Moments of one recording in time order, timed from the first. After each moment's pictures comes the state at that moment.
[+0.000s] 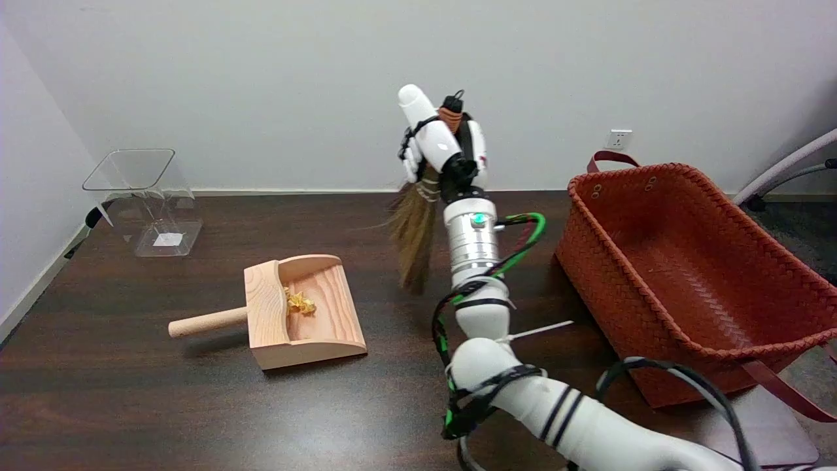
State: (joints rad) arm 0.31 -1.53 -2.14 1.25 1.23 0.92 0.67
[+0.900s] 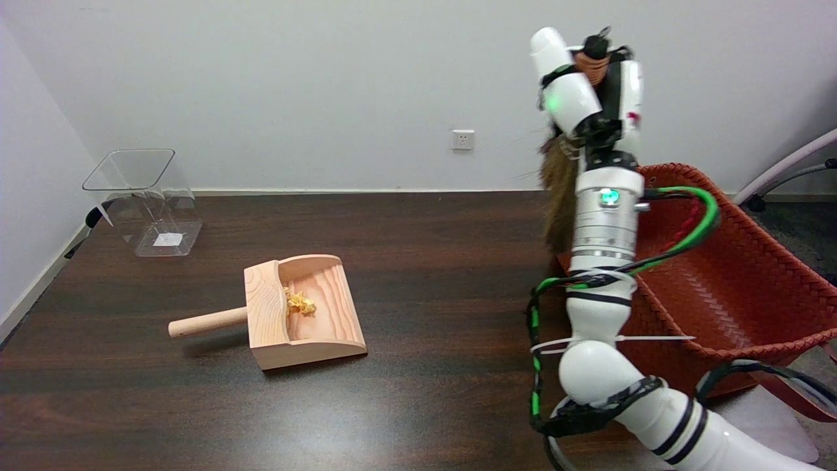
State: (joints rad) arm 0.11 -1.22 -2.06 1.73 1.26 1.12 0.19
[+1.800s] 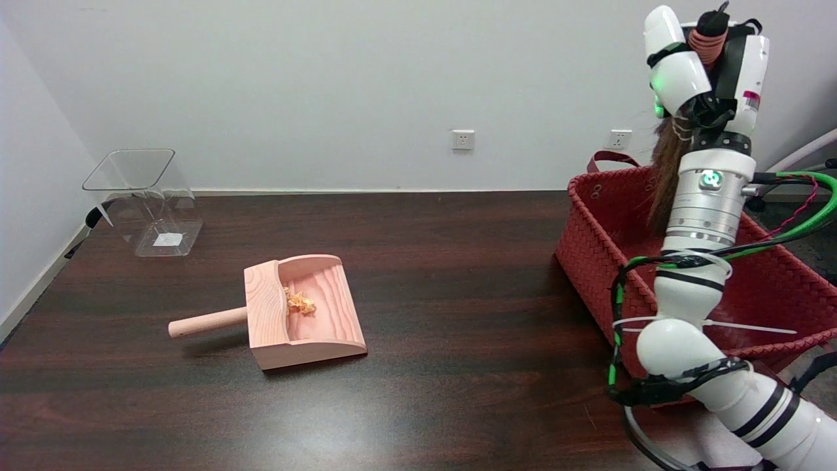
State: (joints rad) arm -0.01 -1.01 -1.85 1.78 1.33 1.18 0.14
